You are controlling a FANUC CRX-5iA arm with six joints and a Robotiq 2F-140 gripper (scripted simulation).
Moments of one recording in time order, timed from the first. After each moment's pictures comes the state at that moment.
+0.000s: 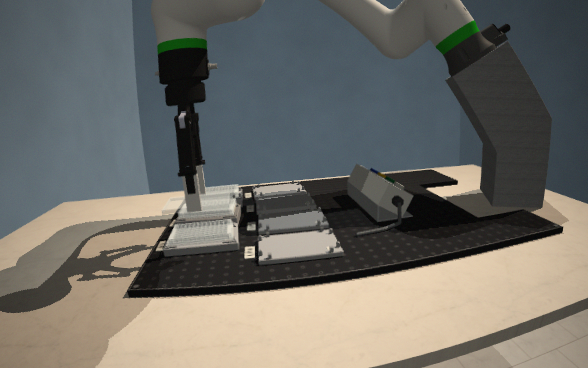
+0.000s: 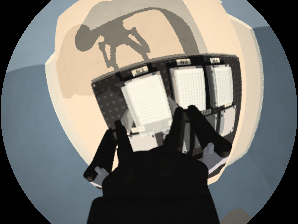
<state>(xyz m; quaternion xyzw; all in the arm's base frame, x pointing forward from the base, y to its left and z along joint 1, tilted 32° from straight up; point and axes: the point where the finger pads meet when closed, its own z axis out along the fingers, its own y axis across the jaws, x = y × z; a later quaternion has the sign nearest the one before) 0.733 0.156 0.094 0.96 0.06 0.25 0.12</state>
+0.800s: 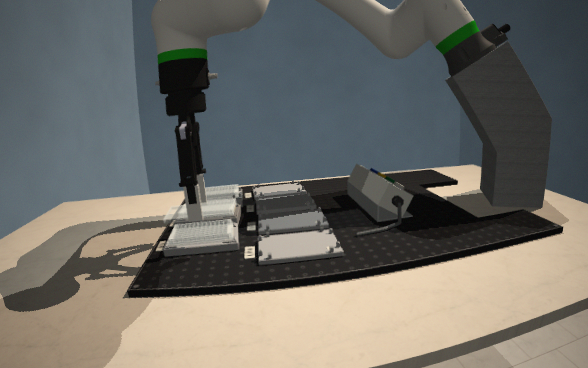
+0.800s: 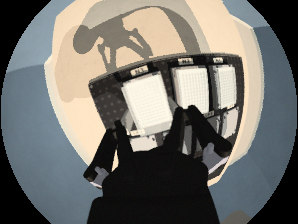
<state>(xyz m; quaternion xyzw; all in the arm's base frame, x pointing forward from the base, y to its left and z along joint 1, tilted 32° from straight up) 0.742 0.152 0.078 0.96 0.06 0.25 0.12</state>
